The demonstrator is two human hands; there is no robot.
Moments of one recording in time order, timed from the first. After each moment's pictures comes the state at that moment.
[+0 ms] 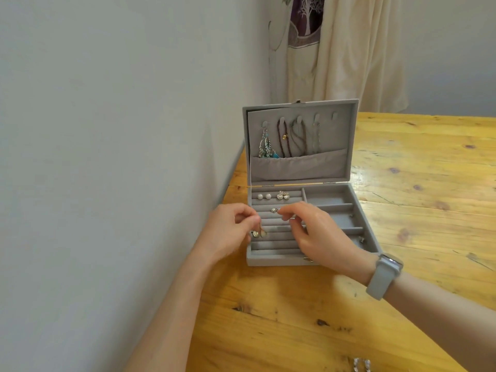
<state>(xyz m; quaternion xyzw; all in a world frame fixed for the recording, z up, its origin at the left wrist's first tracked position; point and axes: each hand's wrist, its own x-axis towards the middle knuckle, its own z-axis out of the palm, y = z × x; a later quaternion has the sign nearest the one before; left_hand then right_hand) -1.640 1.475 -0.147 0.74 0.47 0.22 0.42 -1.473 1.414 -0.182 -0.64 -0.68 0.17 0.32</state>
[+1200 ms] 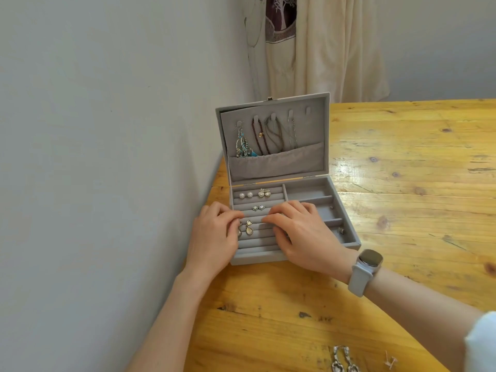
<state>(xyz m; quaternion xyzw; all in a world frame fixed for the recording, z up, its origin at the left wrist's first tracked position) -1.633 1.475 -0.185 0.85 0.44 0.27 0.10 -1.466 1.403 -0.195 -0.64 -0.73 0.04 0.23</state>
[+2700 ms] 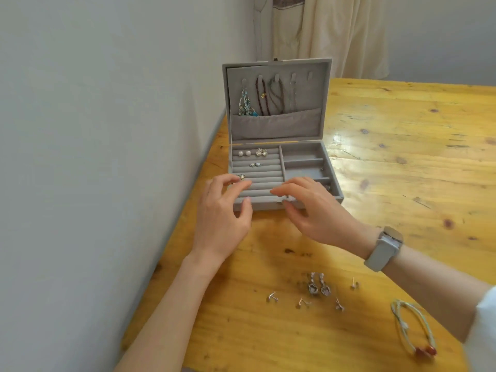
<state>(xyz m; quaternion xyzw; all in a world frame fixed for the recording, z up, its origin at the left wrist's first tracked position) -1.641 1.399 -0.181 0.82 0.44 0.34 0.11 -1.466 1.343 -0.175 -0.61 -0.73 0.13 0.28</state>
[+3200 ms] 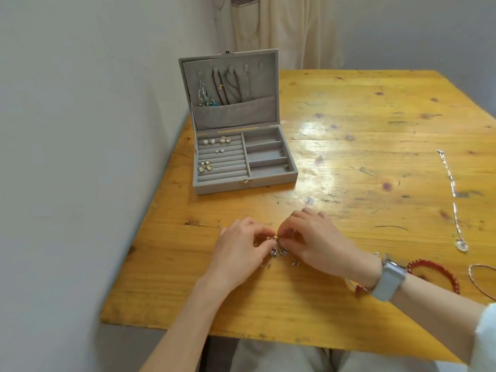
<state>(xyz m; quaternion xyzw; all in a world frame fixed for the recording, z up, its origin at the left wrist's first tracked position) -1.611 1.302 -0.185 0.86 0.40 0.12 0.30 -1.458 1.238 -0.194 -0.68 -0.69 0.15 0.19</state>
